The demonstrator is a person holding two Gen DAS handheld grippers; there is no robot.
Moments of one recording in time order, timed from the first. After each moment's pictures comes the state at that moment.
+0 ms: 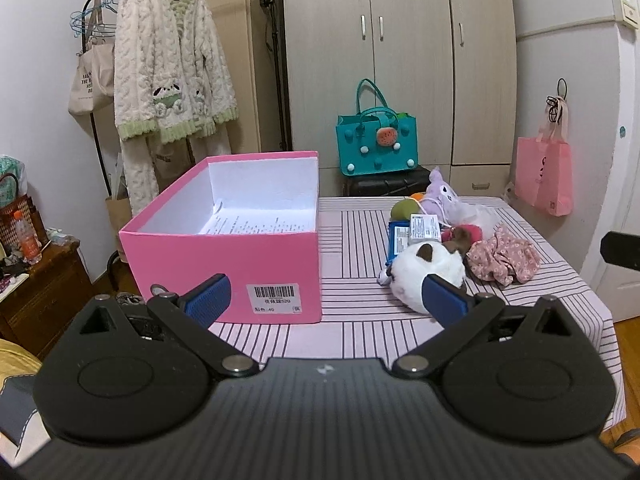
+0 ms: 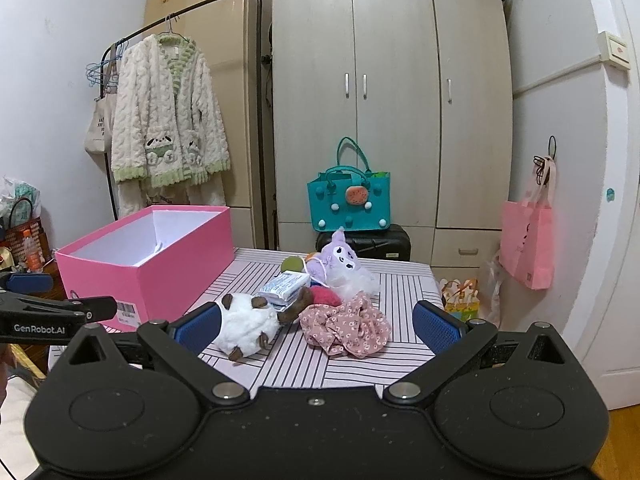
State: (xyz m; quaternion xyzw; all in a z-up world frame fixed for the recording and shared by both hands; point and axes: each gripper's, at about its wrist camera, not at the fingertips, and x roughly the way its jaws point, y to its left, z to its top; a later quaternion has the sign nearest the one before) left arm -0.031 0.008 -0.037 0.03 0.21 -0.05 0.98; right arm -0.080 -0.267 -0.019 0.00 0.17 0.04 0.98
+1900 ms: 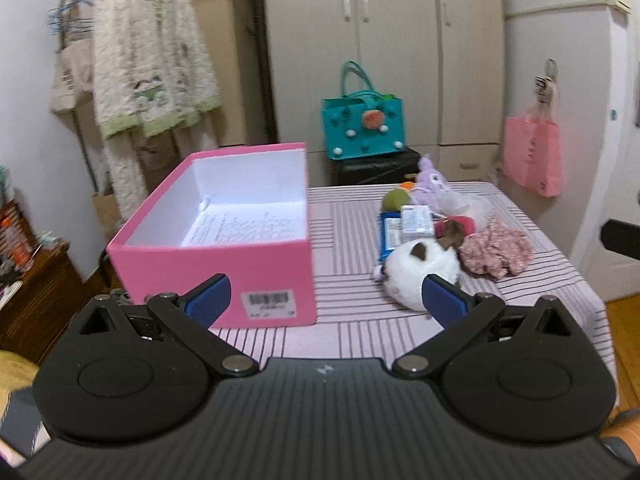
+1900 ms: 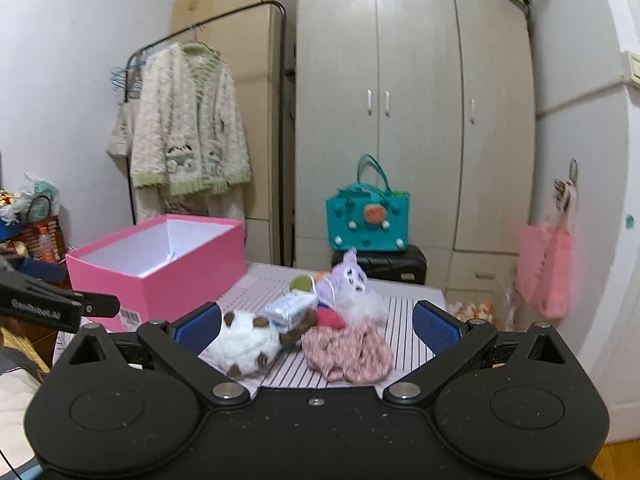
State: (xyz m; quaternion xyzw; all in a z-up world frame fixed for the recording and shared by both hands) left arm -0.018 0.005 -0.029 0.05 0.24 -0.07 0.97; right arm -0.066 -0.284 -0.012 -0.03 0.14 0.08 0.99
